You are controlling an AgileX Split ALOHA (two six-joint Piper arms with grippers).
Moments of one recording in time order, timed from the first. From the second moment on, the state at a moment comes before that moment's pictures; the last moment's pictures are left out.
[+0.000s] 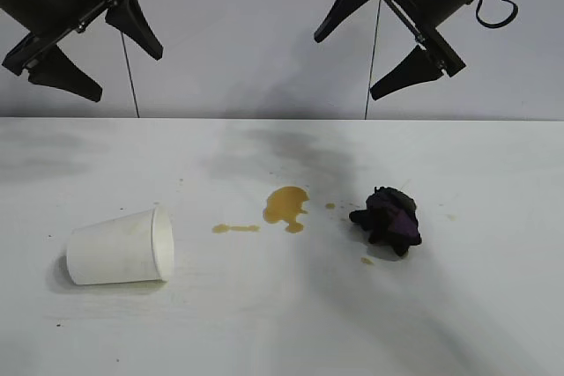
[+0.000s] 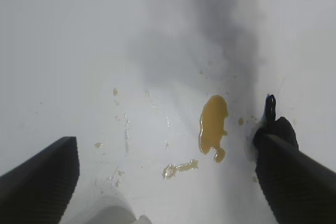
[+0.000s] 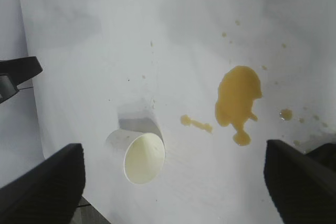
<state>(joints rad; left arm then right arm) -0.08 2.02 -1.60 -0.73 0.89 0.29 0.07 2.13 -1.85 0.77 1.18 -0.16</state>
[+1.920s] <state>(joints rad) -0.33 1.94 -1.48 -0.25 1.22 1.15 0.07 2.13 -1.85 0.77 1.13 -0.17</state>
